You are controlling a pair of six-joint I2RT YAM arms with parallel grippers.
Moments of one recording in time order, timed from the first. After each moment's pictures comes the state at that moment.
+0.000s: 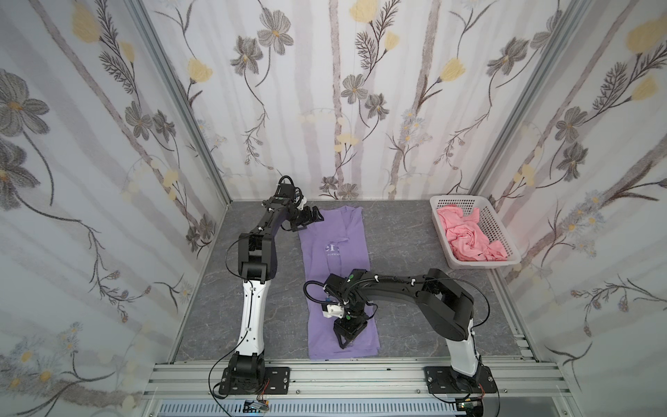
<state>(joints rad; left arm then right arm) -0.12 2.56 2.29 -0.81 0.58 -0.32 1.03 2.03 1.37 -1.01 -0.47 0.16</state>
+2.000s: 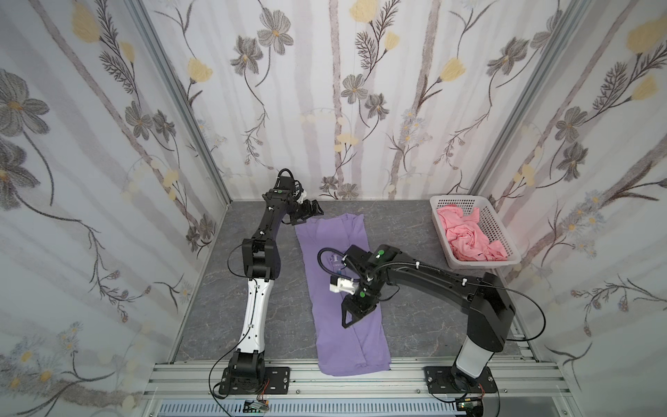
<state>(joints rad) -0.12 2.69 2.70 -1.05 0.61 -0.31 0.80 1.77 1.54 -1.15 -0.57 0.15</state>
